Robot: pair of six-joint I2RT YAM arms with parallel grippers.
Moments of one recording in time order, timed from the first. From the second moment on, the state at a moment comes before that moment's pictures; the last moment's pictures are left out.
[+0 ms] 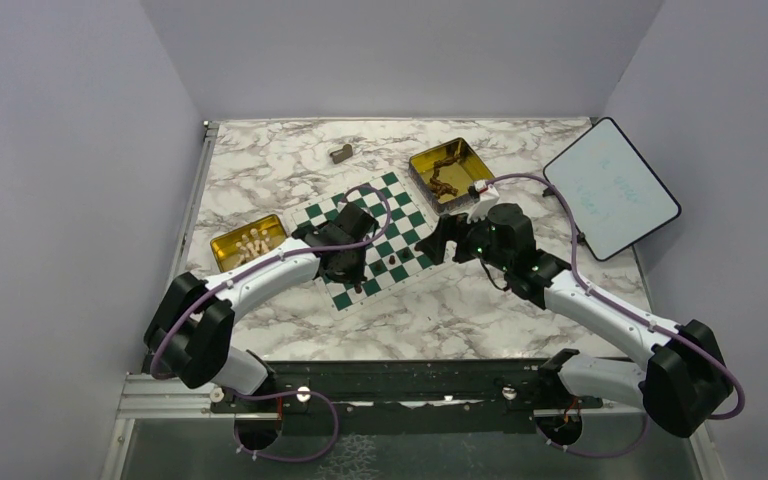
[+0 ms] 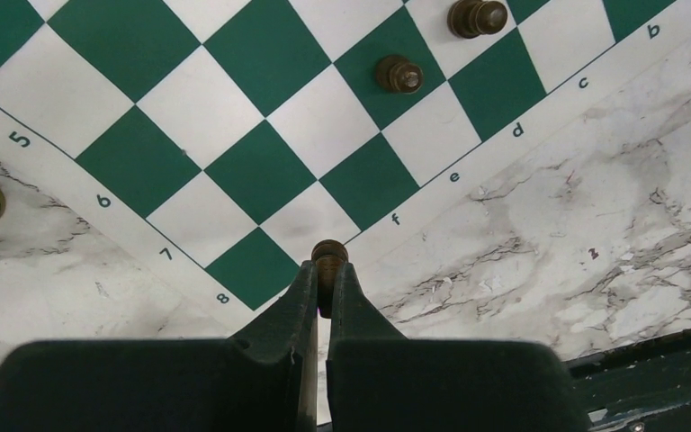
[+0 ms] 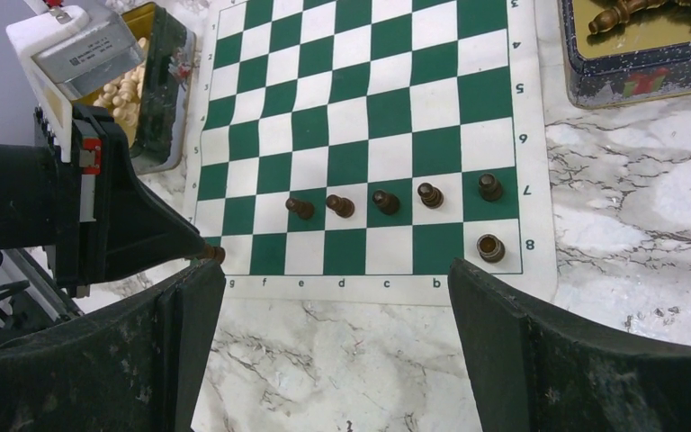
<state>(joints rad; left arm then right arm) -0.68 1.44 0.95 -0.61 -0.06 -0.55 0.61 1.15 0.68 0.07 -0.11 0.40</state>
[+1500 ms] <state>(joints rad) -0.70 1.51 0.91 -0.56 -0.10 -0.56 0.61 1.14 0.68 0.07 -0.09 0.38</state>
